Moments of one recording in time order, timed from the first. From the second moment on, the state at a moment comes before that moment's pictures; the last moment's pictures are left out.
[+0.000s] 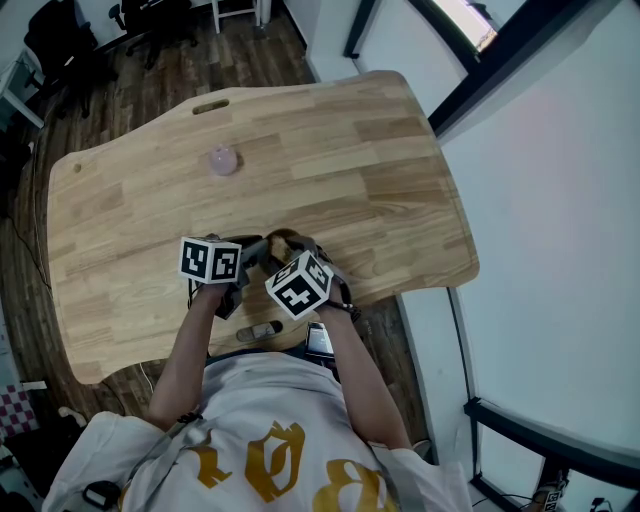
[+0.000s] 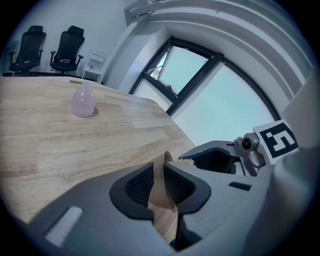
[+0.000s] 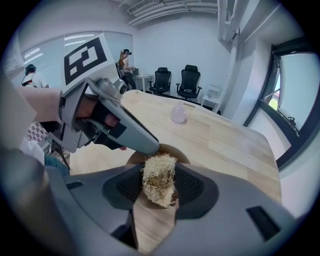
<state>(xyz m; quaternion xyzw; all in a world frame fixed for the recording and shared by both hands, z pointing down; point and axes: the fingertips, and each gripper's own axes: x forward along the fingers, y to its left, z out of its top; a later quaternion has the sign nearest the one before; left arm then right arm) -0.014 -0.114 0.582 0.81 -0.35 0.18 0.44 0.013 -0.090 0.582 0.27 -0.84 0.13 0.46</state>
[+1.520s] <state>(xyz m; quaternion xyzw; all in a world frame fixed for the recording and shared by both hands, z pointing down) -0.020 -0.118 0.585 0.80 -0.38 0.20 0.42 0.030 -0.081 0.599 0.27 -0.79 0.20 0.52</state>
